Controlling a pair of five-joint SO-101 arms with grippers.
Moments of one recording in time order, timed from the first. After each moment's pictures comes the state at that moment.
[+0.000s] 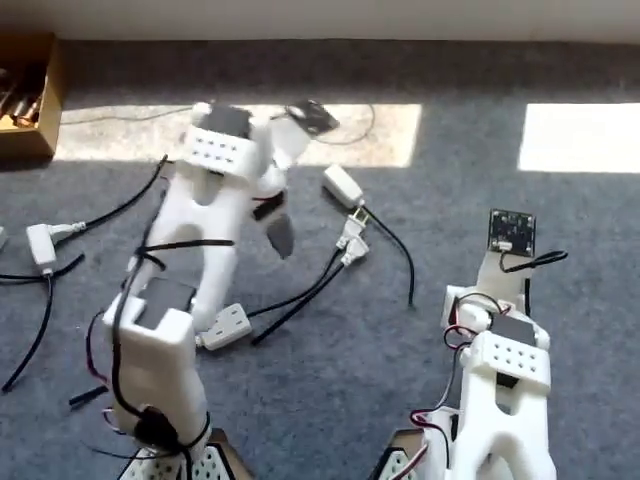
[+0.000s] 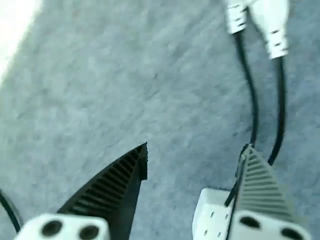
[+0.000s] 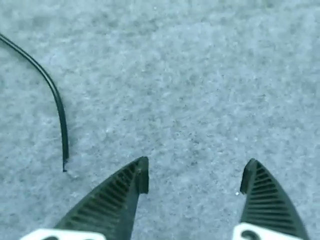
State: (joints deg) left arm 13.5 23.3 -19.5 89.6 -31.0; right arm 12.9 -44.7 72.1 38.5 8.7
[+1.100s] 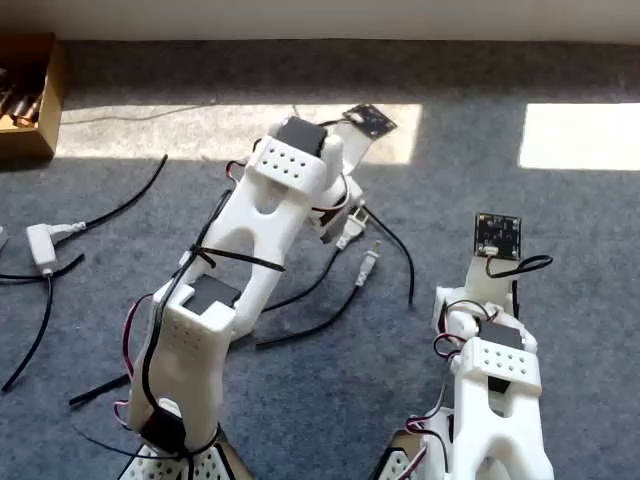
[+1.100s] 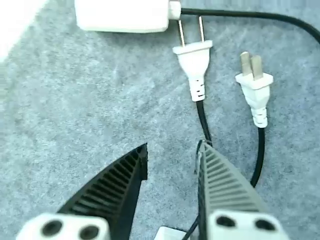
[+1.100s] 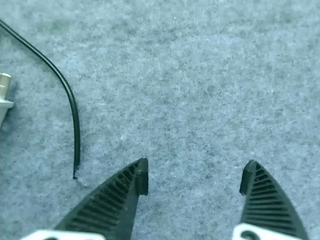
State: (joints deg) left arm 20.5 34.0 -34.5 92.7 -13.7; right arm 9.9 -44.7 76.5 31.3 8.7
